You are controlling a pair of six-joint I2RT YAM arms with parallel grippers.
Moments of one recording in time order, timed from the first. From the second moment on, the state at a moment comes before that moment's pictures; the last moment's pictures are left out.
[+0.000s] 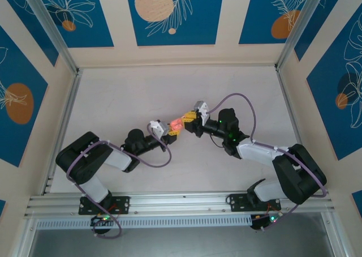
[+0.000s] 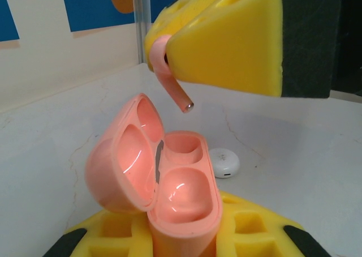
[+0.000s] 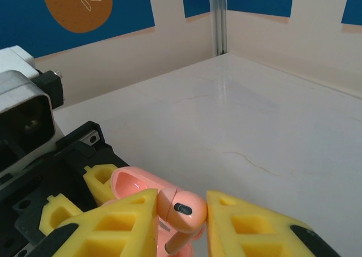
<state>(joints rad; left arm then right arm) -0.68 1.65 0.36 1.27 0.37 0.00 0.56 1.37 0.54 0.67 -0.52 0.05</state>
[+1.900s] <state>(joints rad) -0.68 1.61 0.36 1.27 0.34 -0.02 0.61 1.39 0.56 0.64 -0.48 0.01</state>
